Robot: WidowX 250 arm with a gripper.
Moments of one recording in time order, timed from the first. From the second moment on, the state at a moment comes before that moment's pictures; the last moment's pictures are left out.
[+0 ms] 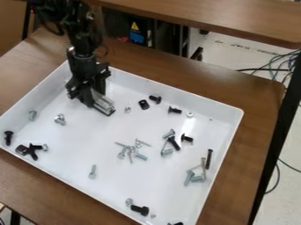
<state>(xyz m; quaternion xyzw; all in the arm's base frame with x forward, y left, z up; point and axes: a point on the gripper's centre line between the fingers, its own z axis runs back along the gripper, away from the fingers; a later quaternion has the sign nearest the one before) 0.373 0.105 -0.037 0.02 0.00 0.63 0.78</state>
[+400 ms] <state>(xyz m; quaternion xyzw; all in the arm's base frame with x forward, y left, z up) 0.361 0.109 -0.038 0.03 0.04 0.57 0.82</state>
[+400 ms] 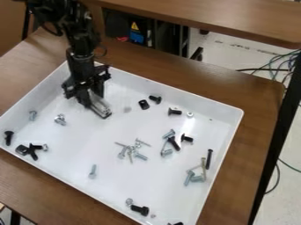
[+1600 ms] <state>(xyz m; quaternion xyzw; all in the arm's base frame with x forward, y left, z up) 0.378 0.166 -0.042 0.08 0.11 0.35 0.93</state>
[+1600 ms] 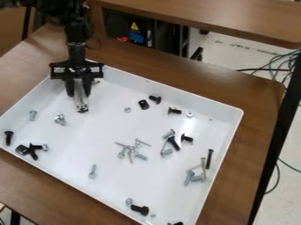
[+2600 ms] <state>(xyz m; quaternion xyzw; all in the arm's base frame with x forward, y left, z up) 0.383 0.082 -0.050 0.10 0.15 -0.10 0.98</state>
